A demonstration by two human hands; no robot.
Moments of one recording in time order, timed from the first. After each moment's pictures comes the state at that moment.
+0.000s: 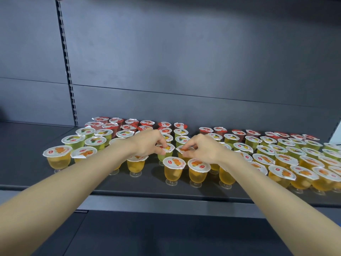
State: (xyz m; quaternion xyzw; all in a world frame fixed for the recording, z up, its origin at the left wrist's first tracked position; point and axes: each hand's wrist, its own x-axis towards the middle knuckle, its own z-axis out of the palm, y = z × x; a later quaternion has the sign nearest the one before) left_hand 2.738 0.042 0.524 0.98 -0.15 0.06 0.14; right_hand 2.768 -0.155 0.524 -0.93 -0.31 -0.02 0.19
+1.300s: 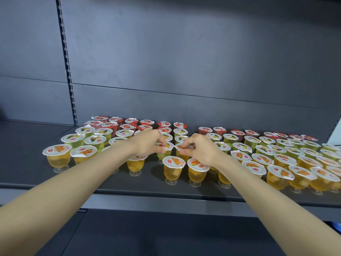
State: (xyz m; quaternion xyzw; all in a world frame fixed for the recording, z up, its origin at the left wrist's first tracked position) left_hand 2.735 0.038 0.521 0.98 -0.12 0.08 0.16; right_hand 2.767 -0.150 0.516 -0.93 -0.28 -0.07 0.21
